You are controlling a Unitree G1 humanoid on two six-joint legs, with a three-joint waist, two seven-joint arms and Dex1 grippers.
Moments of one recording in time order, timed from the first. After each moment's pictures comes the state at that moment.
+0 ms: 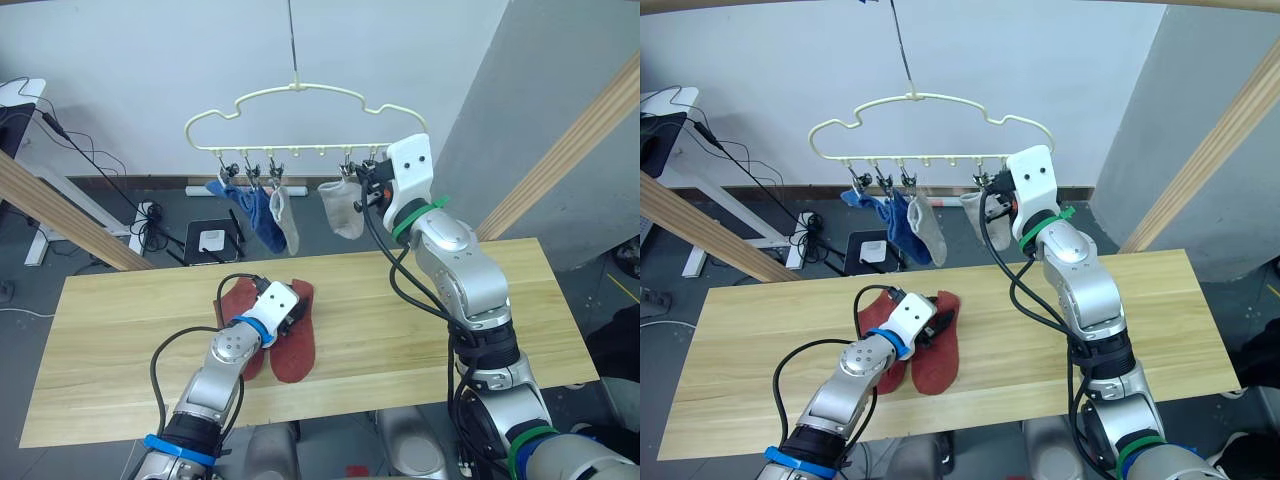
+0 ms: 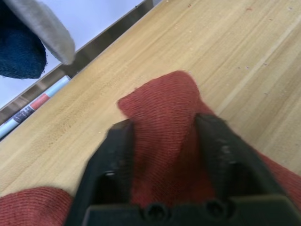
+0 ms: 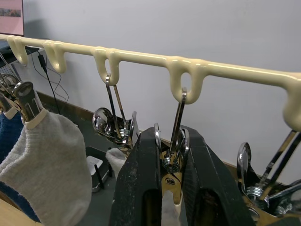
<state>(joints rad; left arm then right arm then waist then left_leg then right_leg) -0.16 0.33 -0.16 0.13 0.08 0.17 -0.40 -0.69 -0.07 0.11 -0.16 0.08 0.62 0.21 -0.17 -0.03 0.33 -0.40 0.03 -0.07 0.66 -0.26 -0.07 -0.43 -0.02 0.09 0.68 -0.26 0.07</state>
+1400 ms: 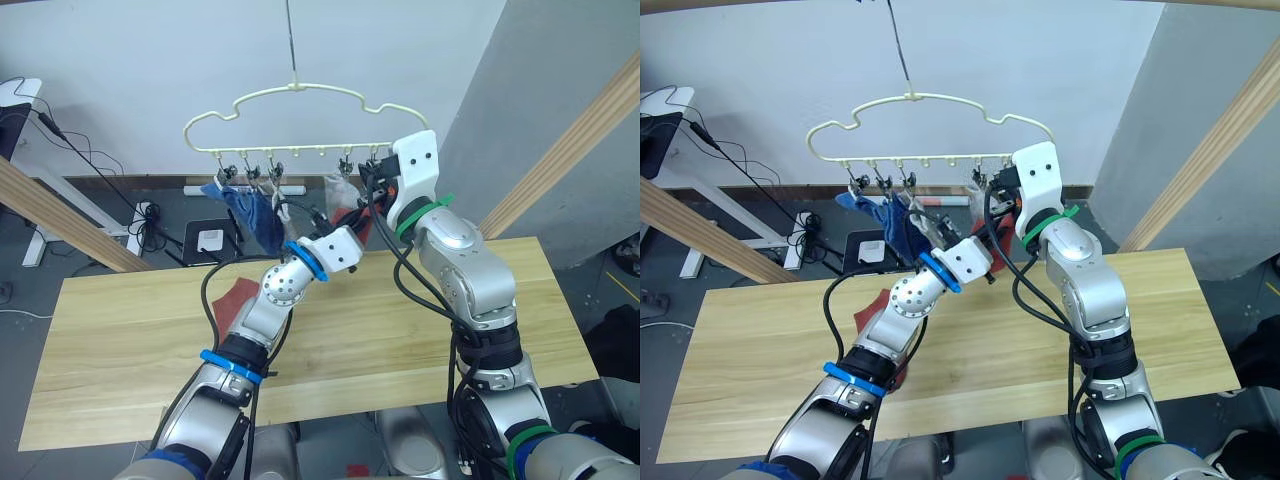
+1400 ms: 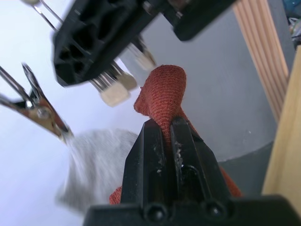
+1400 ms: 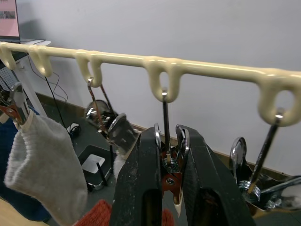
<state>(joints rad) -0.60 0.19 -0.25 0.41 0.26 -0.44 -0.29 -0.70 -0.06 0.08 -0.20 0.10 0.70 0.20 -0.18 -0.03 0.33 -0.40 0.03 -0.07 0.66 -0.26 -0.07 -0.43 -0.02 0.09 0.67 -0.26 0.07</state>
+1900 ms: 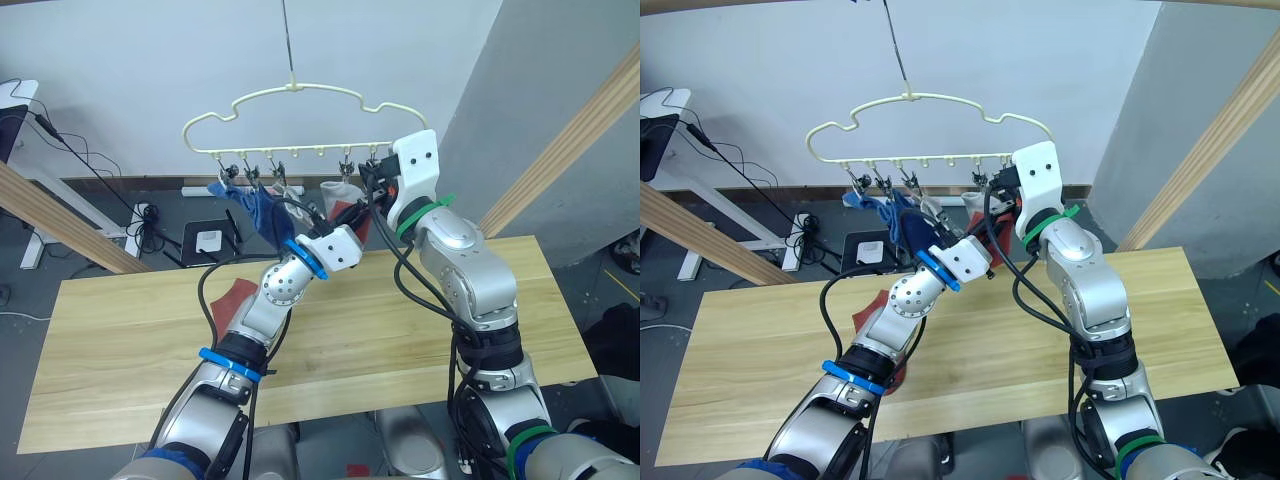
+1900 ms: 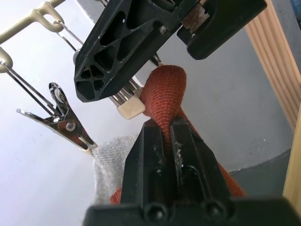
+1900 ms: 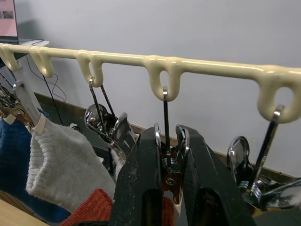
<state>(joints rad) -0.60 0.20 -0.25 0.42 0.29 -0.49 -0.24 -0.70 -0.07 0.08 -0.21 0.10 0.71 0.20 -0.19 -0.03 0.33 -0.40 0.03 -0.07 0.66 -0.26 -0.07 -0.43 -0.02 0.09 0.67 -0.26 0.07</state>
